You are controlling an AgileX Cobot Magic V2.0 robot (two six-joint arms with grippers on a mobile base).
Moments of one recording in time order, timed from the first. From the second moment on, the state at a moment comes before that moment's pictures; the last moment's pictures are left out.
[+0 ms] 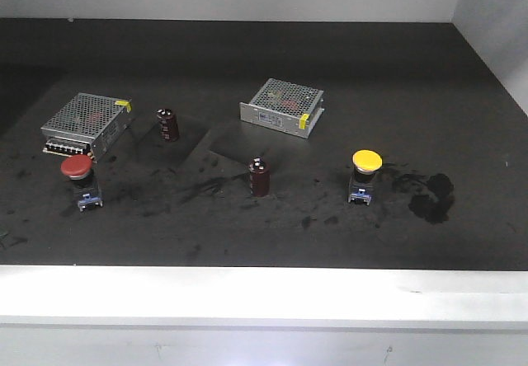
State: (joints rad) left arm -0.01 0.85 -0.88 -0.10 0.66 0.05; right arm 0.00 0.74 -0.77 0.05 0.35 0.11
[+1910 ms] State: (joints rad) left arm -0.14 1.91 -1.66 0.00 1.22 -0.31; right arm 0.00 0.76 -0.77 0.05 0.32 0.11
